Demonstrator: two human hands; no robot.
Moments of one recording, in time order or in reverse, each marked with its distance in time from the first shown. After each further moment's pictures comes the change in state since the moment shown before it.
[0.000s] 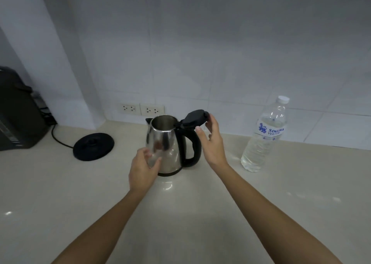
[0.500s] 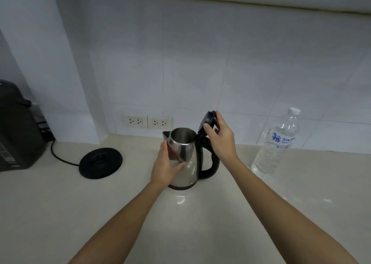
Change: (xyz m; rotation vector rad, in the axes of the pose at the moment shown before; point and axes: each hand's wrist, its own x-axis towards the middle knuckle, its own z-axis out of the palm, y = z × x) left_hand 0.070 -0.005 -0.008 -0.082 -0.350 0.119; right_hand 0.028 -0.044 0.054 -0.163 0.142 -0.006
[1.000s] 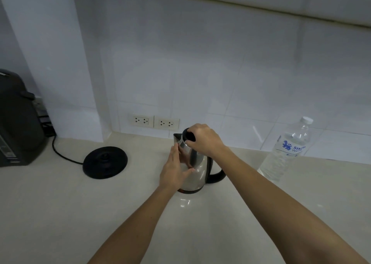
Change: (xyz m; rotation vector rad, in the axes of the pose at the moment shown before) left_hand 0.007 -0.013 0.001 0.096 -0.038 -0.003; right_hand 0.026 -0.025 0.071 -1.024 -0.454 -0.273
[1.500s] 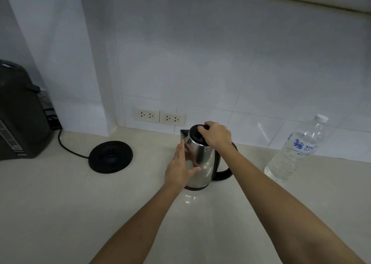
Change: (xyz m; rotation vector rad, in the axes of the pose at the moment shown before) left_hand -0.001 -0.001 -0.004 0.013 0.000 0.002; right_hand 0.016 0.011 0.016 0.266 0.087 0.427
